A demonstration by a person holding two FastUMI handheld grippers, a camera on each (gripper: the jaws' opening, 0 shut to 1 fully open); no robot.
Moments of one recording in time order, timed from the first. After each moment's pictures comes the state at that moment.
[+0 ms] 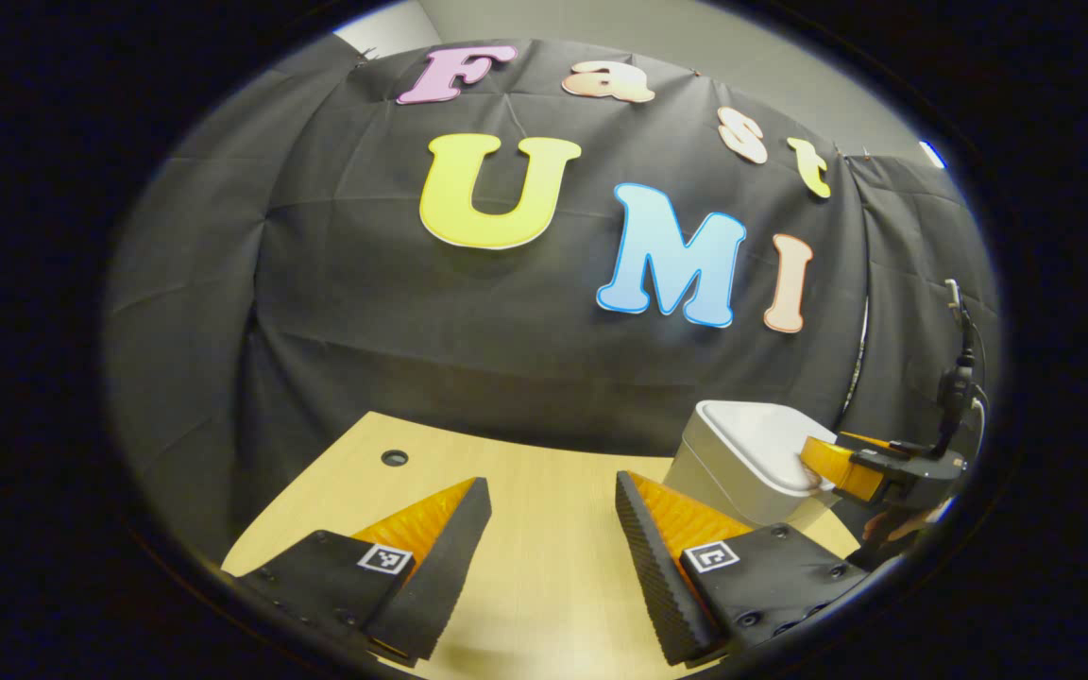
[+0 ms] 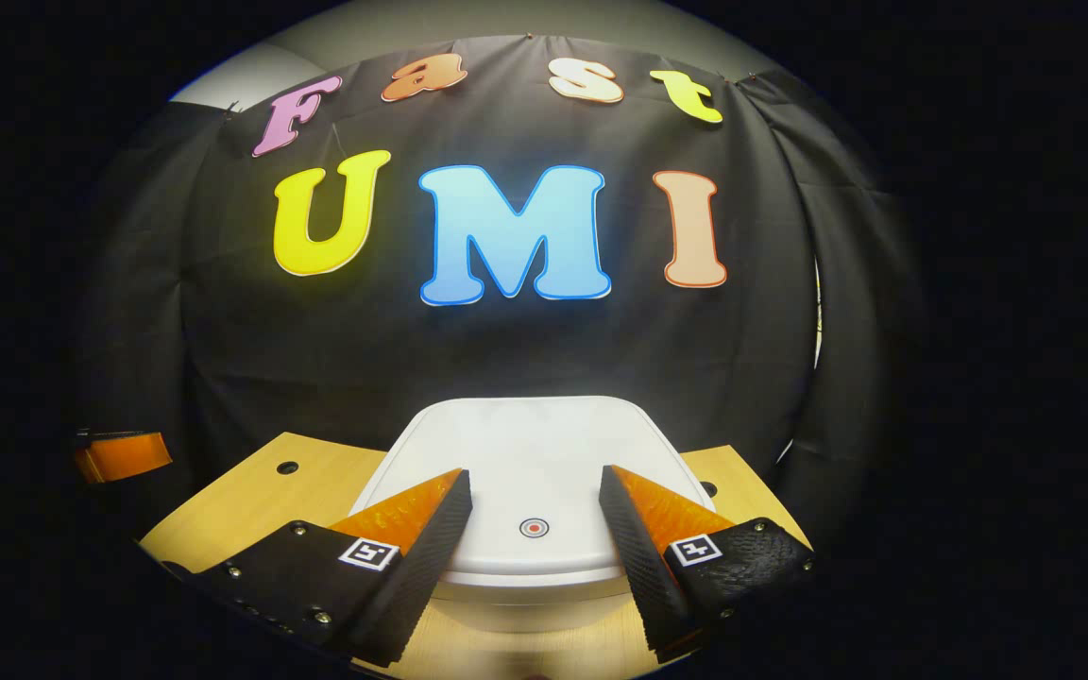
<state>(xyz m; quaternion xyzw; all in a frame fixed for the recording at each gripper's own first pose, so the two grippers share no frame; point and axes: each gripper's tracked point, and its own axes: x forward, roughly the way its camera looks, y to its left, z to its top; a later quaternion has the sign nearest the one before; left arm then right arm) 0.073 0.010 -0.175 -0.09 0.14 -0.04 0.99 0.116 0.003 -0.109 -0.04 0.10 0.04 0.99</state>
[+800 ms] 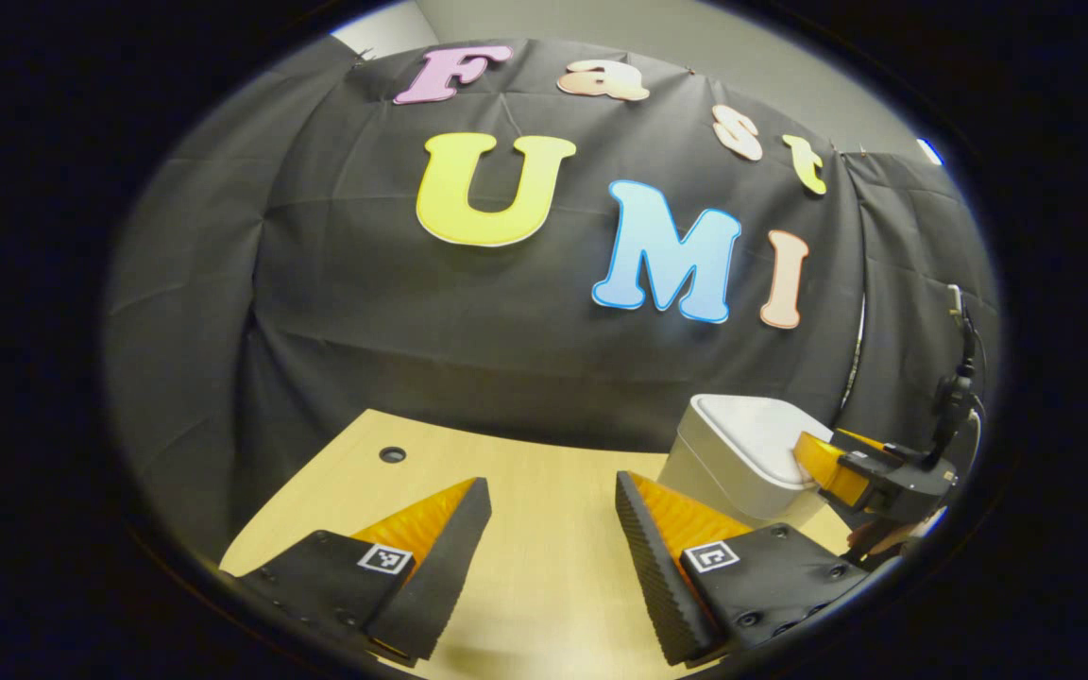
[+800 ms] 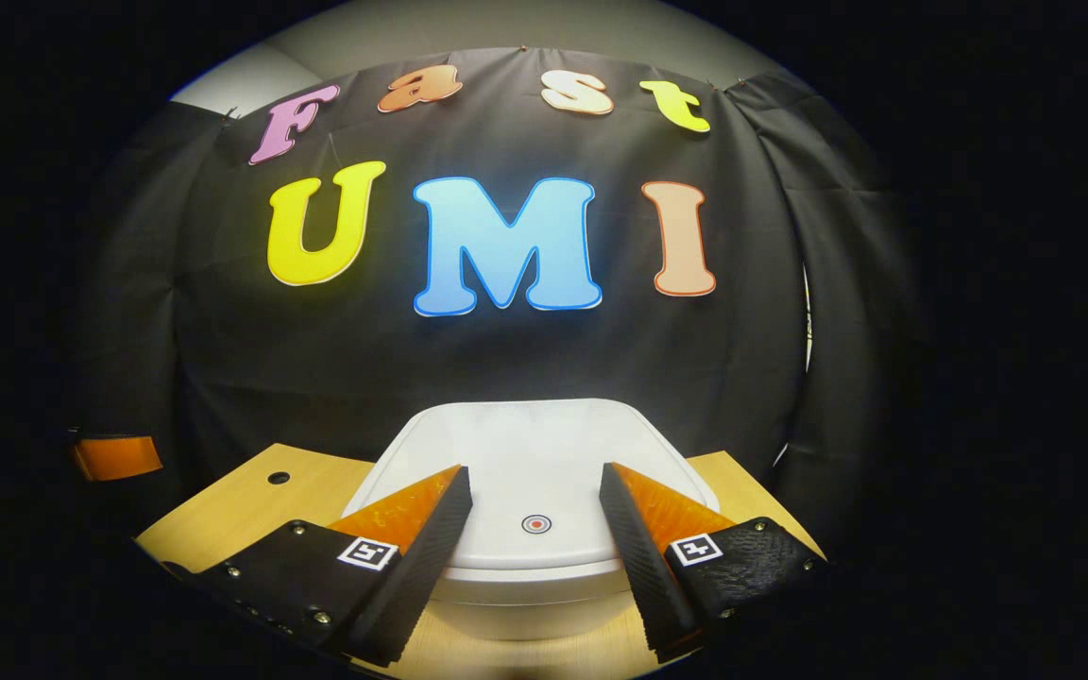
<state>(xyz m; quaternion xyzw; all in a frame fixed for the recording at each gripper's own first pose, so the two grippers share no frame) 0.065 0.008 -0.177 -0.09 0.13 -0.04 0.99 0.116 0.003 -0.113 -0.03 0.08 0.03 1.00</state>
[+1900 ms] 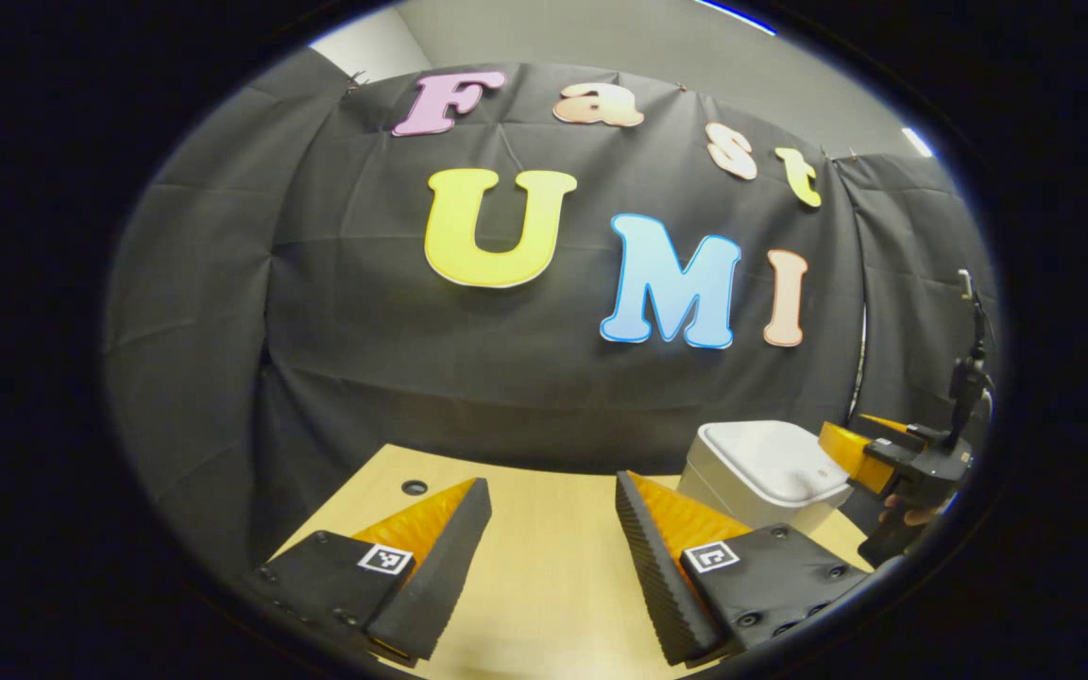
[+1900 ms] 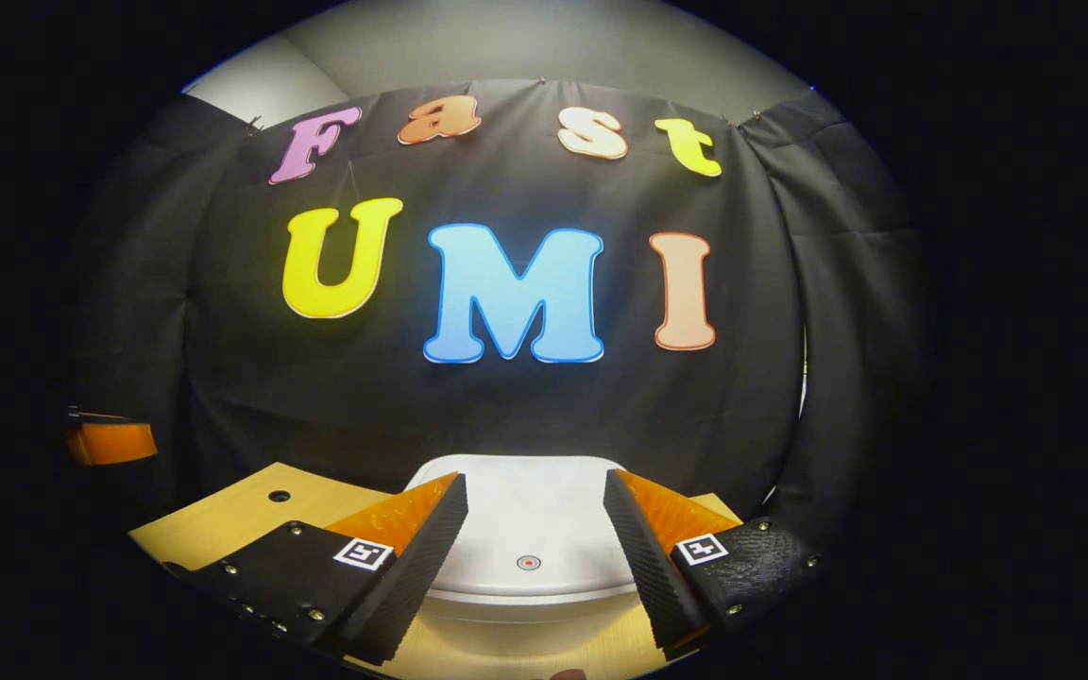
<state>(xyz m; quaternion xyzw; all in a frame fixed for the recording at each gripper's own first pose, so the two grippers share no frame) 0.058 0.027 -0.126 -0.06 0.09 -0.03 0.99 0.099 0.007 -0.045 -0.05 0.01 0.04 1.00</state>
